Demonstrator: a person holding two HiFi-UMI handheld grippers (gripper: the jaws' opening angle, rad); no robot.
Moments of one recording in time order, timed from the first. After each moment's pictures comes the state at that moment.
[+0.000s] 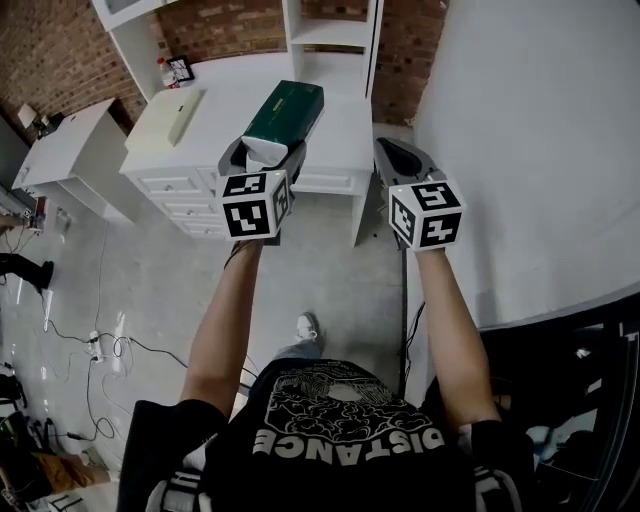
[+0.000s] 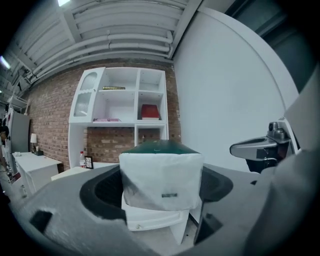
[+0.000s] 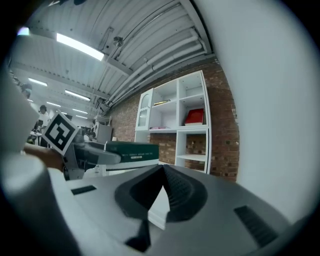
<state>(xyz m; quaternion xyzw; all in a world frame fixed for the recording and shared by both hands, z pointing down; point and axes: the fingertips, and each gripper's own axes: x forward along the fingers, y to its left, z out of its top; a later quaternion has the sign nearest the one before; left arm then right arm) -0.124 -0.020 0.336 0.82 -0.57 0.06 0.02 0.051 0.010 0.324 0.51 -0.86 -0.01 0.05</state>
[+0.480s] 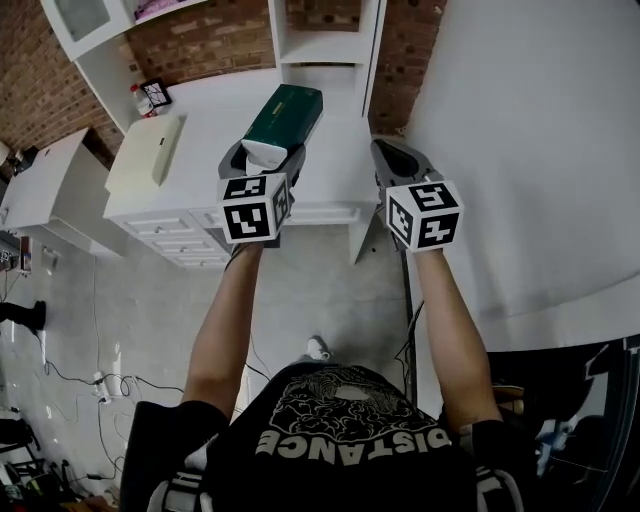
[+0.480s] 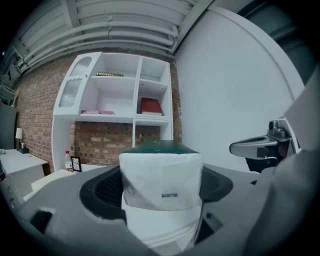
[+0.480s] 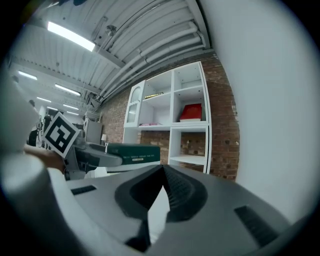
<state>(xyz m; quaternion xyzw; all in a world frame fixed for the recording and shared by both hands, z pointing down) -0.148 -0.159 0.336 0.85 -0.53 0.06 0.04 0.018 -0.113 0.315 0.55 -0.83 -0.01 0.06</state>
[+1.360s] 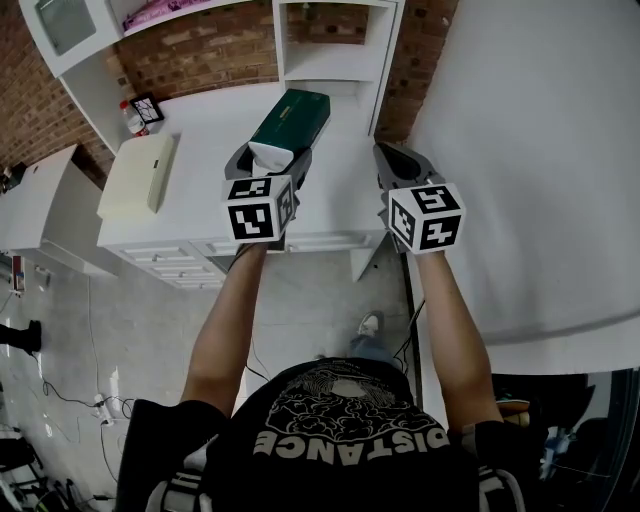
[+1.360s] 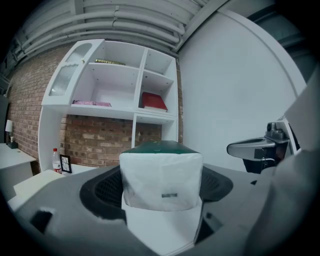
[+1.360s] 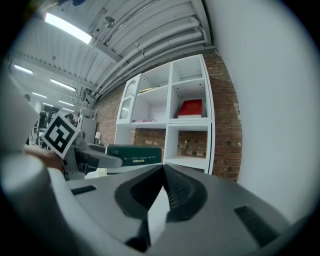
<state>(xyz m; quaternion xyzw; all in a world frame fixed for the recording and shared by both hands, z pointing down) -0.157 -0.251 0.341 0.86 -0.50 0.05 0.05 0.000 -0.199 0.314 0.57 -0.82 -0.01 0.07</state>
